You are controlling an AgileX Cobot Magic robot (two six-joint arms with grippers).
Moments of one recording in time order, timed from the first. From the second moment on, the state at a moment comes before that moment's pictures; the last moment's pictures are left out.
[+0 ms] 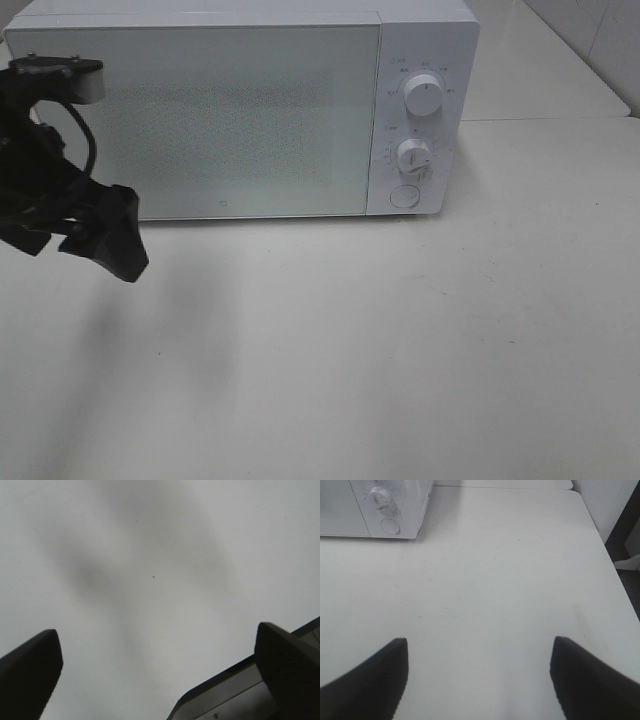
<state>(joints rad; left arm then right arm) -0.39 1.53 -1.04 -0.19 0.93 0.15 0.12 0.00 -0.51 -0.12 1.04 0.09</state>
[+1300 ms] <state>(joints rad) 0.07 0.81 -0.69 -0.12 1.06 0.14 0.12 0.00 -0.51 -0.12 1.04 0.09</state>
